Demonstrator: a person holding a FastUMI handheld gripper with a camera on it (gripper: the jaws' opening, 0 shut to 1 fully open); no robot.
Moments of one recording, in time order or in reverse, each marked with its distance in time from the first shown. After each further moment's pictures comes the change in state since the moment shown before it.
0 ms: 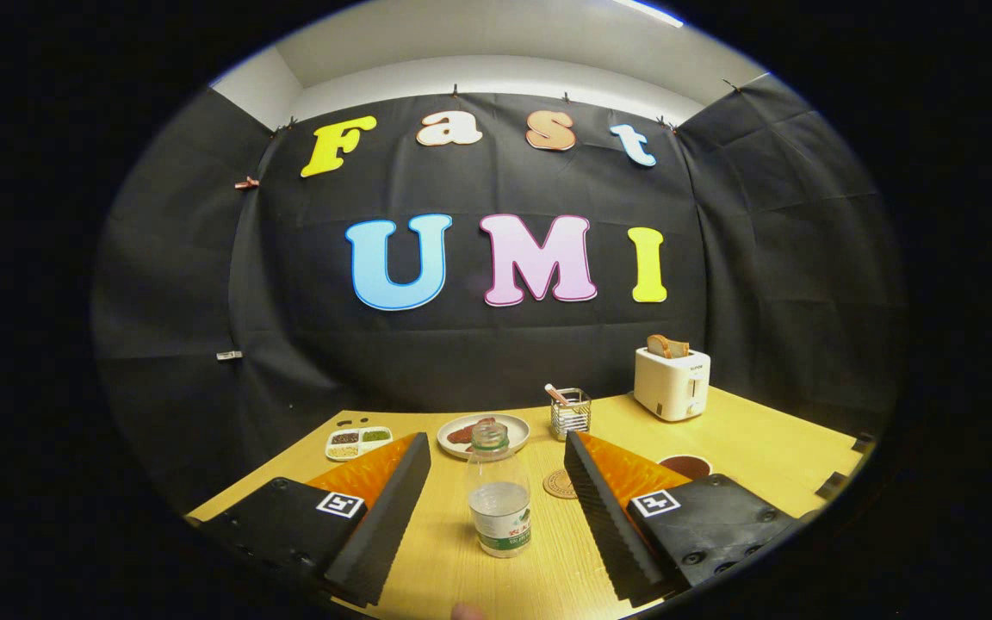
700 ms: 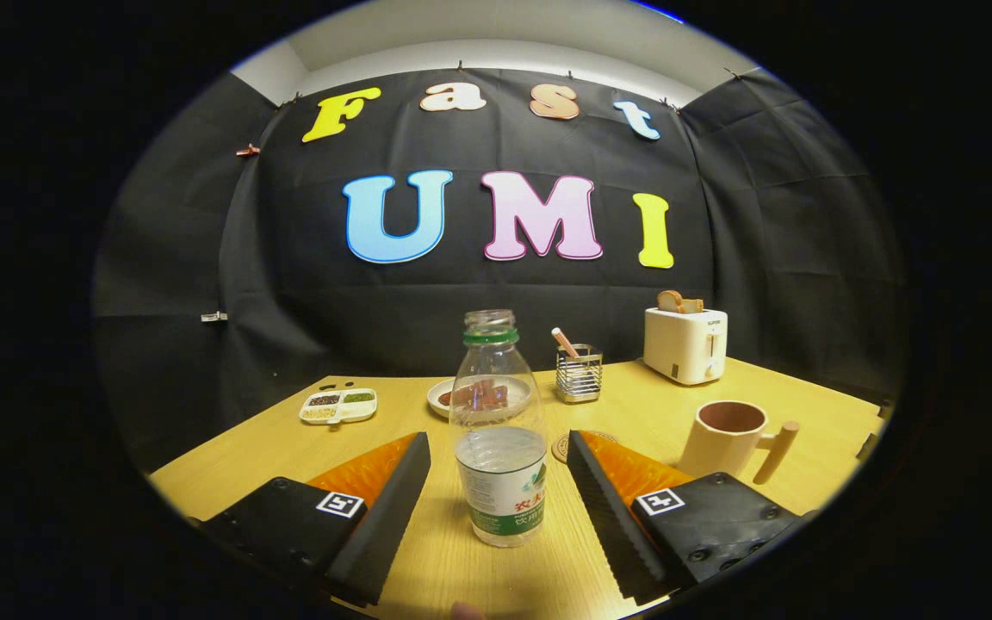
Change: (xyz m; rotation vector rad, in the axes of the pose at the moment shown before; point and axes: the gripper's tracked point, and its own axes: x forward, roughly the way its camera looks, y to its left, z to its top) arm 0.049 0.013 -0.099 -0.013 0.043 0.014
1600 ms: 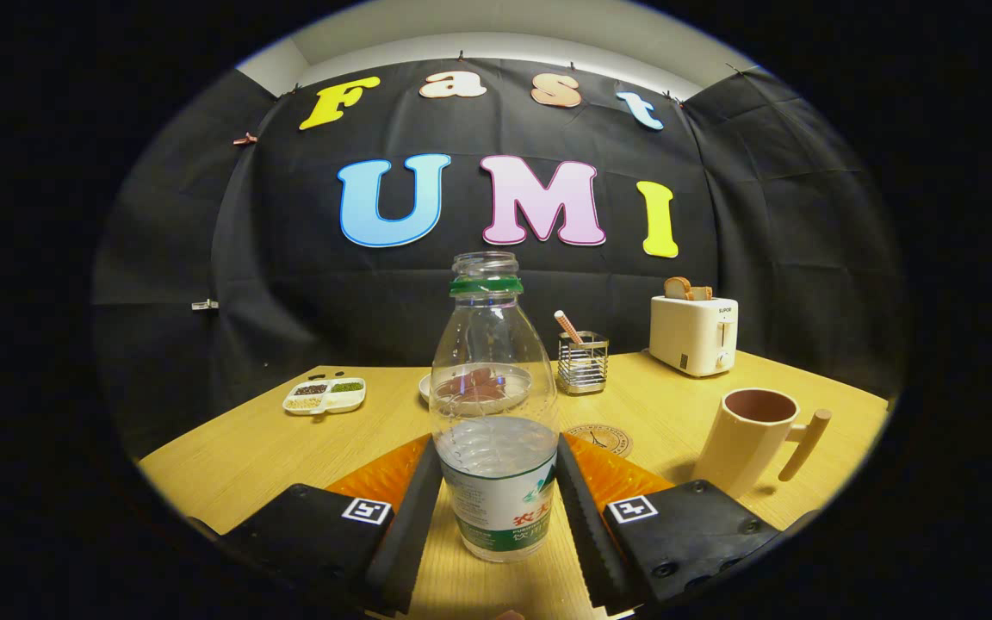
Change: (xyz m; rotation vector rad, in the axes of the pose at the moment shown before) arm 0.025 -0.003 -0.016 -0.004 0.031 -0.017
